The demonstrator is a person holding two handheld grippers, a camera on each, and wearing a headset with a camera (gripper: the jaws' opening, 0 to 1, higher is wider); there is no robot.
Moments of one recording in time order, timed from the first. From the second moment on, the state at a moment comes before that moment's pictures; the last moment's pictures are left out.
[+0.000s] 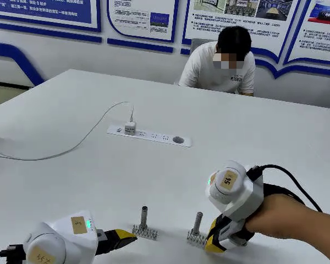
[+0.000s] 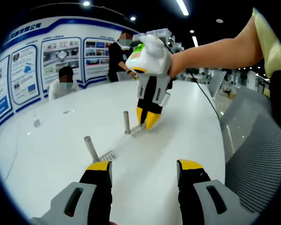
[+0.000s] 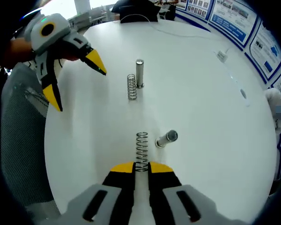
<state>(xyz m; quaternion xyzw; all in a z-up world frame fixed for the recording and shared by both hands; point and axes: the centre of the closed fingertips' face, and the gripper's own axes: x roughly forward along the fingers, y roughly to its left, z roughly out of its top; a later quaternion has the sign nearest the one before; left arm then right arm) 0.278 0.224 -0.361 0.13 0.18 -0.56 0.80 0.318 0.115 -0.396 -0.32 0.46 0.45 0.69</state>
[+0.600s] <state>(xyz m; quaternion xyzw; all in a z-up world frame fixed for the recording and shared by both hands) 0.274 0.206 -0.354 0.13 0.17 -0.58 0.79 0.281 0.133 -0.373 -0.34 0.45 0.49 0.66</state>
